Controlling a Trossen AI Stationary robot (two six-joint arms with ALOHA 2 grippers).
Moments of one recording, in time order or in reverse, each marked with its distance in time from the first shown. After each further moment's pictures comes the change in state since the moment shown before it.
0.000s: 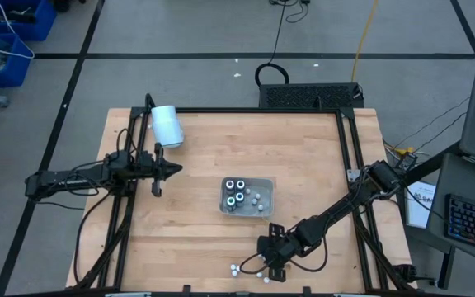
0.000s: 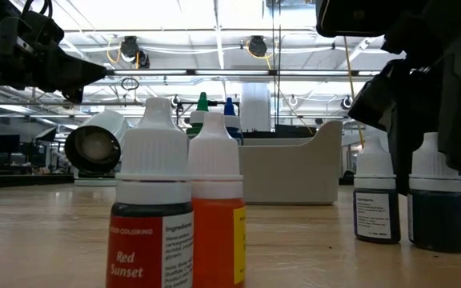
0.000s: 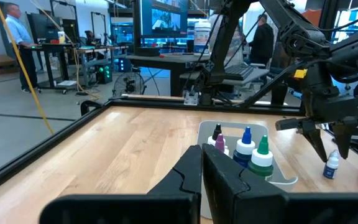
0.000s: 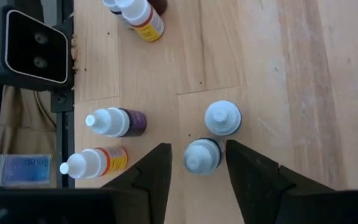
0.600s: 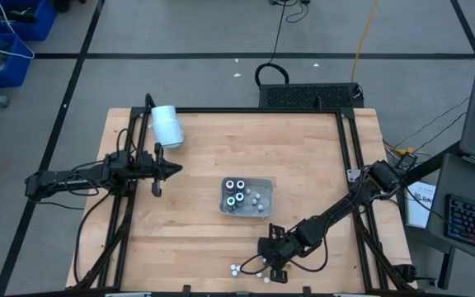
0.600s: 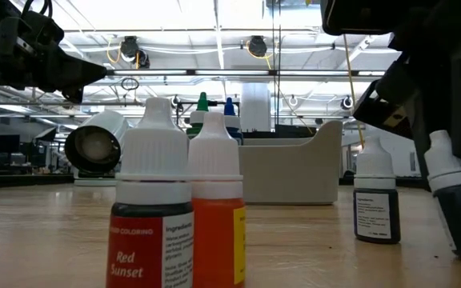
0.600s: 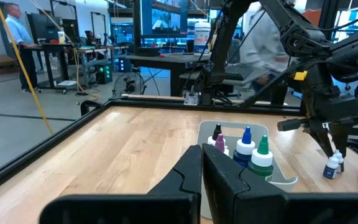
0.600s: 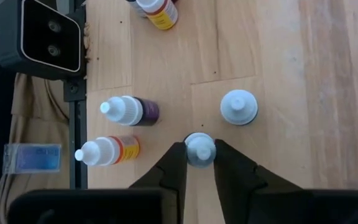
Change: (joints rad) left arm 0.000 0.000 0.000 0.000 0.000 0.000; right arm 0.000 -0.002 0.000 -0.002 -0.049 -0.001
